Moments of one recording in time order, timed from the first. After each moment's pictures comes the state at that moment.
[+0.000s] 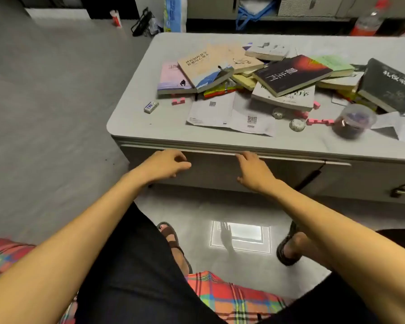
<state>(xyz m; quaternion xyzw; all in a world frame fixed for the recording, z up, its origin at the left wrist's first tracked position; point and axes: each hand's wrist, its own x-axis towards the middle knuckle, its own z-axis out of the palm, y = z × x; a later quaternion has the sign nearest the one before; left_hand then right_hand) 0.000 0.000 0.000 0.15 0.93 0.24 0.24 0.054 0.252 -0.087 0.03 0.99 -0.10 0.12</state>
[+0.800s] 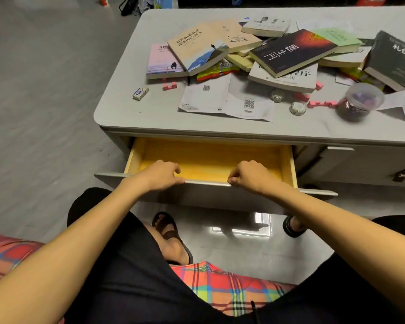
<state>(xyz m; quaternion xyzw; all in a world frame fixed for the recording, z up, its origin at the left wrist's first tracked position) 0.008 0.002 -0.046 0.22 0.92 0.04 0.33 0.078 0.247 -0.089 0.03 0.96 -0.21 0.20</state>
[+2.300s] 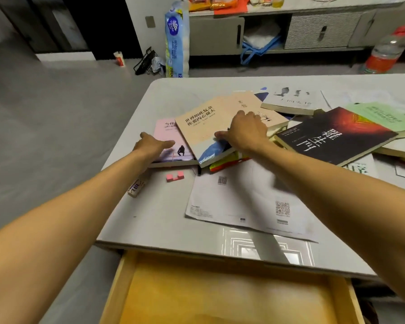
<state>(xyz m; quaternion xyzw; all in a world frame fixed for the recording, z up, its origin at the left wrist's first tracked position) -0.342 0.055 -0.028 -0.13 0.92 0.35 0.12 -0.284 0.283 -0.001 0.19 0.97 -0.16 -0.03</state>
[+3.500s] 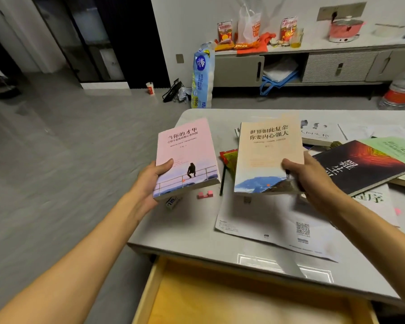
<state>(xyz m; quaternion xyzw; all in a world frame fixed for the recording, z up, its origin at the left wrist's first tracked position) -0.255 -0.018 0.030 -0.09 0.57 0.79 0.17 -0.170 0.308 0.037 0.19 0.71 -0.68 -0.08</state>
